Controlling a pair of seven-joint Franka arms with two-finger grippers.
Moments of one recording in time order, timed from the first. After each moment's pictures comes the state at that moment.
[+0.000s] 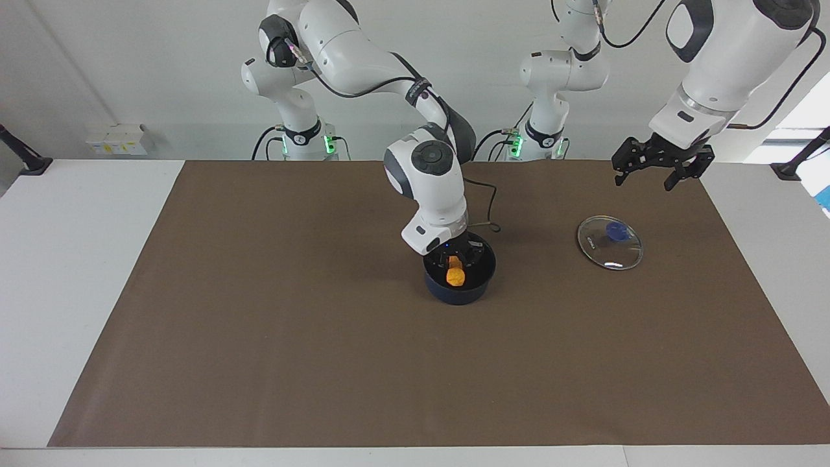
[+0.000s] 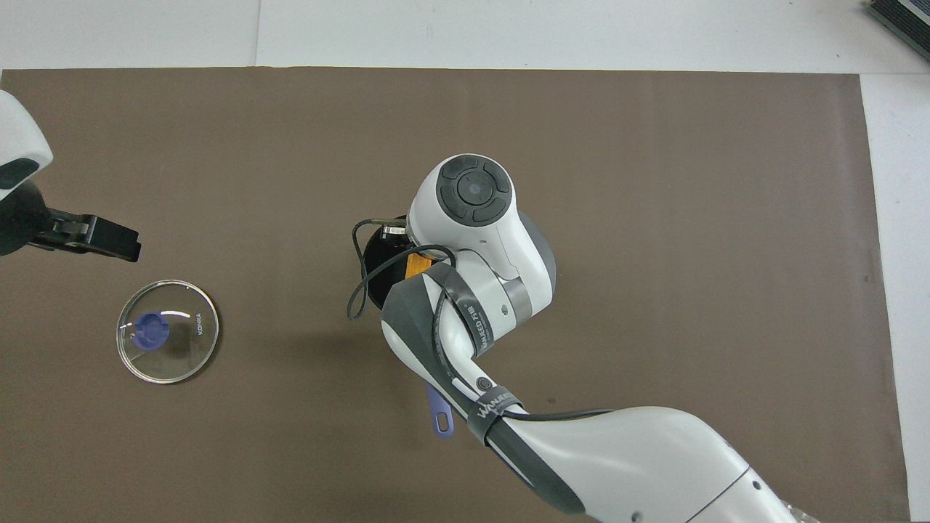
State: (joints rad) left arm -0.11 0.01 0.02 -1.58 0.00 1.54 0.11; right arm 0.60 0.59 0.01 -1.40 0.16 2.14 0.65
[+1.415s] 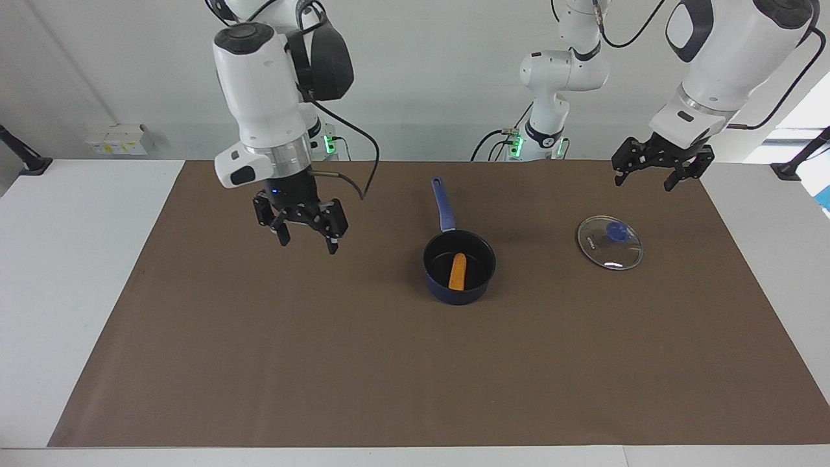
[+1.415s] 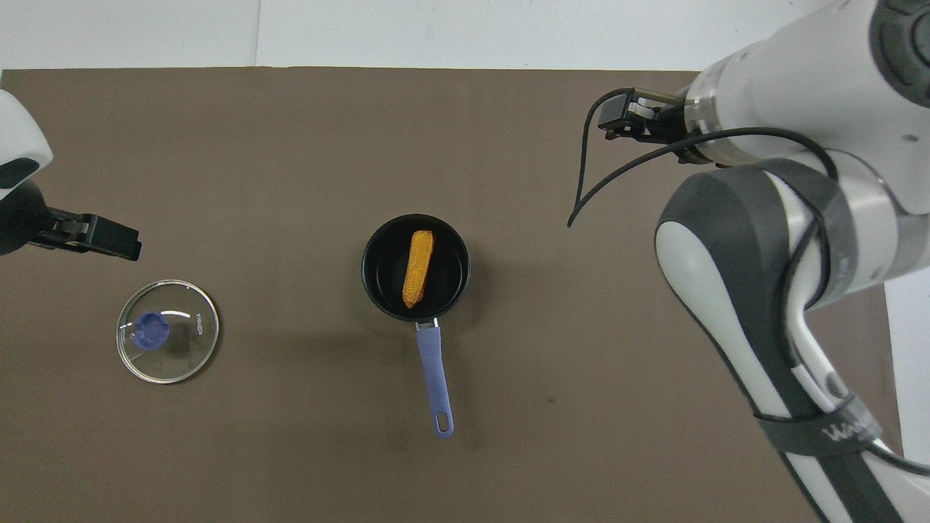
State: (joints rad) left arm -0.11 0.01 0.02 -1.58 -0.01 1.56 0.11; right arm 0.24 0.23 -0.03 -1.39 0.01 1.86 0.53
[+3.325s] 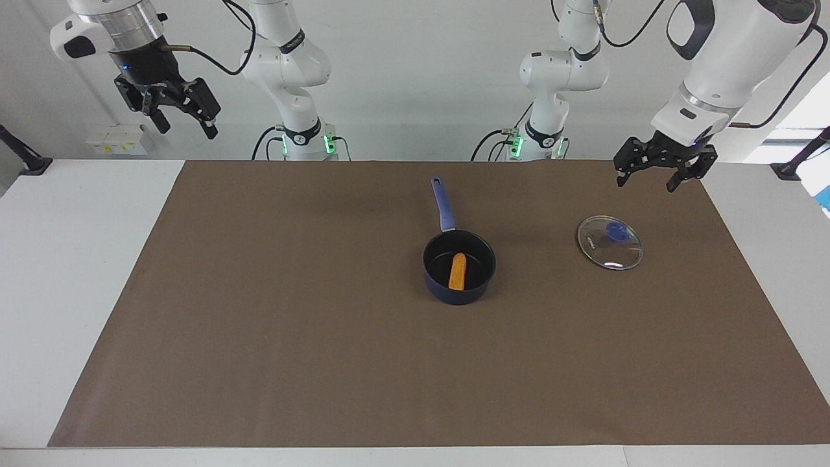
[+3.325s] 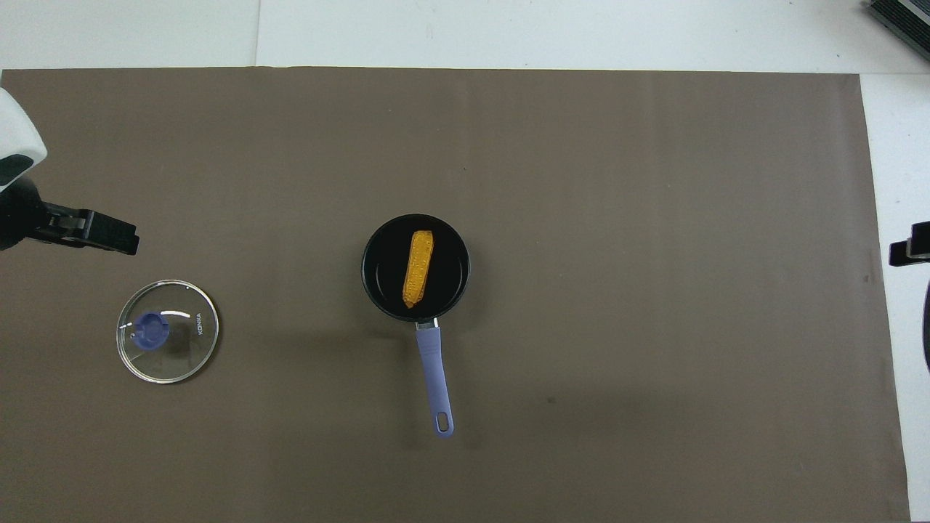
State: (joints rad) left arm -0.11 0.01 0.02 -1.58 -0.01 1.57 0.11; right arm -0.05 -0.07 -0.07 -1.47 0.04 1.42 0.10
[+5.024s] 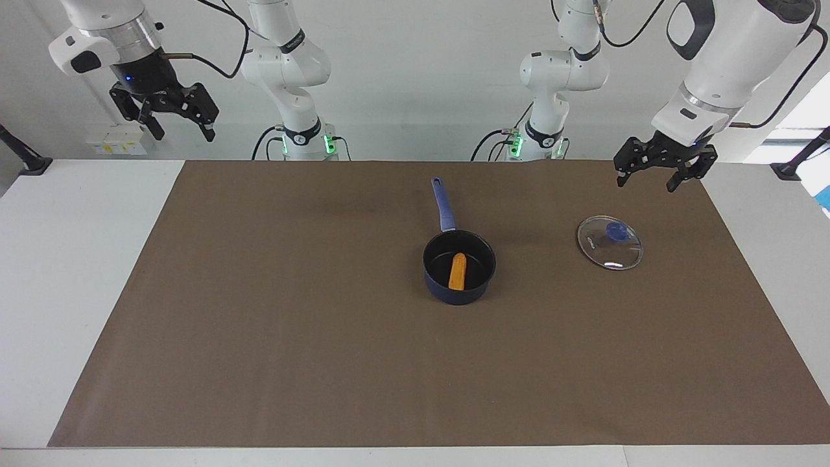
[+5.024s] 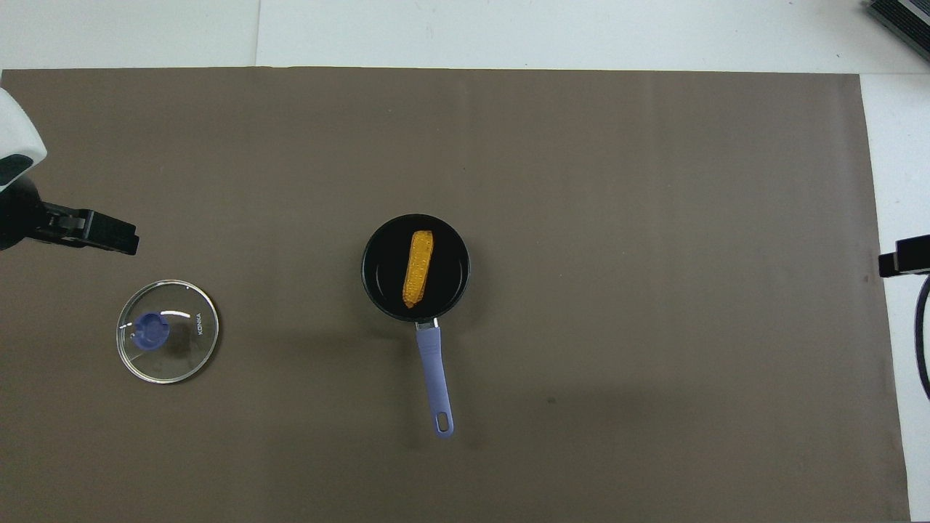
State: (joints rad) left arm -0.11 0.01 0.02 -1.58 -0.01 1.57 0.11; right arm 0.02 -0.07 -0.10 -1.49 0.01 1.42 -0.01
